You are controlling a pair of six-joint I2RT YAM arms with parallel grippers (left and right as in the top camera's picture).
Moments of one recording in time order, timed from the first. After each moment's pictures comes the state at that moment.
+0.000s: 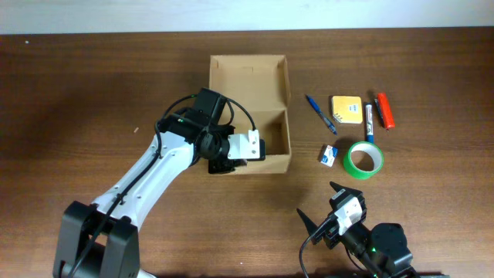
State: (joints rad) left arm -0.41 1.67 1.20 -0.78 0.47 1.12; right arm 0.39 0.01 0.13 -0.43 -0.22 -0.11
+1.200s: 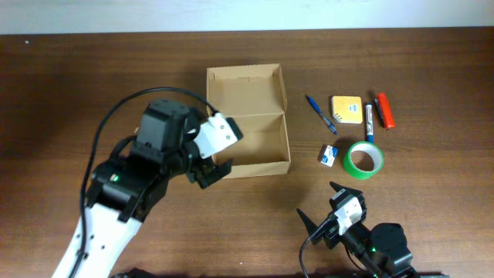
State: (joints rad) left arm -0.41 1.16 1.21 -0.86 0.16 0.57; right arm 0.39 0.01 0.13 -0.43 -0.22 -0.11
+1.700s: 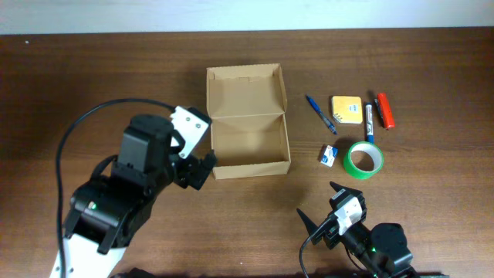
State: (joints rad) left arm -0.41 1.05 1.21 -0.92 -0.06 0.22; right arm 0.39 0.01 0.13 -0.43 -0.22 -0.11
